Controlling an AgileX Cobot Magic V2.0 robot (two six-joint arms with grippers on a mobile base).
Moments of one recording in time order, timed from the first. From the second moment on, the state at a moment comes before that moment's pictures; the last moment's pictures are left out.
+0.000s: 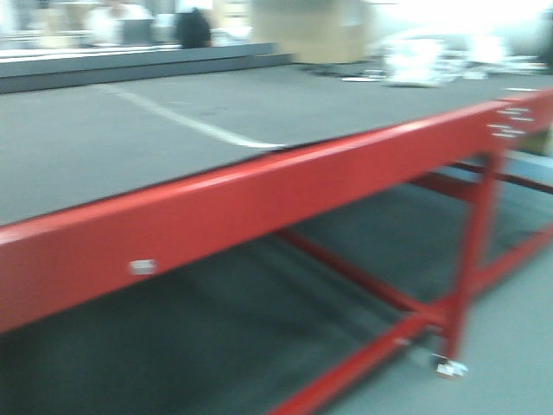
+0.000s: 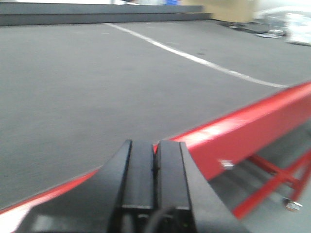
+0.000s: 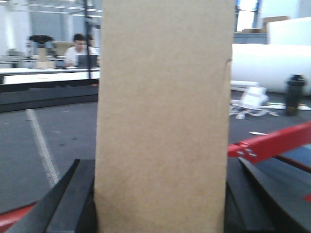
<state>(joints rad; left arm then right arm) -0.06 -0.01 0.03 -0.09 0.11 0.02 0.07 0.41 -0.48 -0.04 -0.01 0.09</state>
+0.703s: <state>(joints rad) -0.06 -0.01 0.03 -0.09 0.11 0.02 0.07 0.41 -0.48 -0.04 -0.01 0.09</state>
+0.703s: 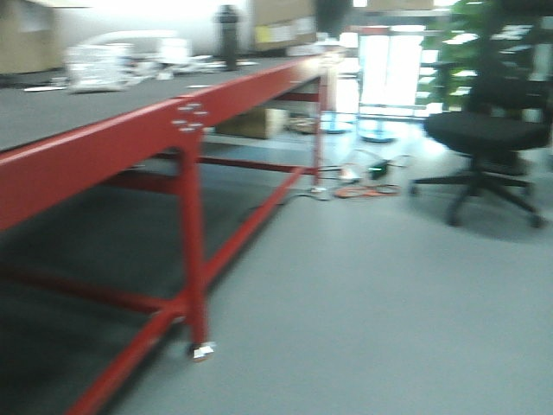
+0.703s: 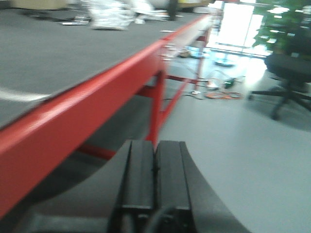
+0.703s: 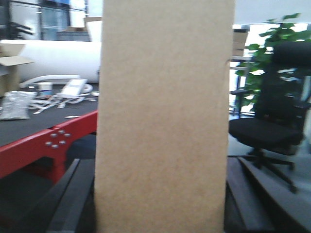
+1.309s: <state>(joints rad) -0.06 -0.01 0.03 -0.09 0.11 0.02 0.07 0.41 -0.48 -0.04 -0.01 0.09</state>
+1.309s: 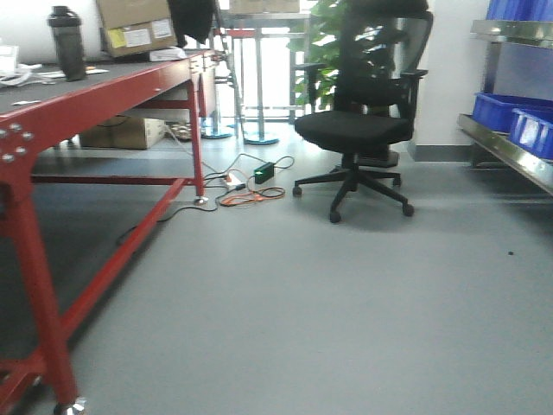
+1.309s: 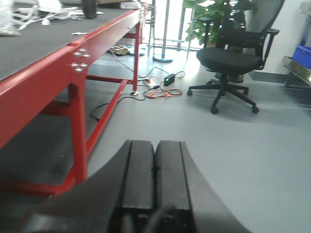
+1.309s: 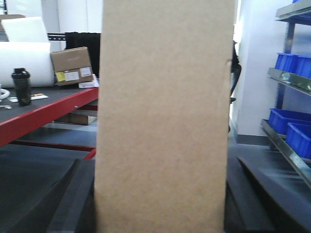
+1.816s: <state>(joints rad) -0.06 -0.01 0.03 -0.09 0.11 0.02 0.07 0.41 -0.48 -0.04 -0.01 0.09</state>
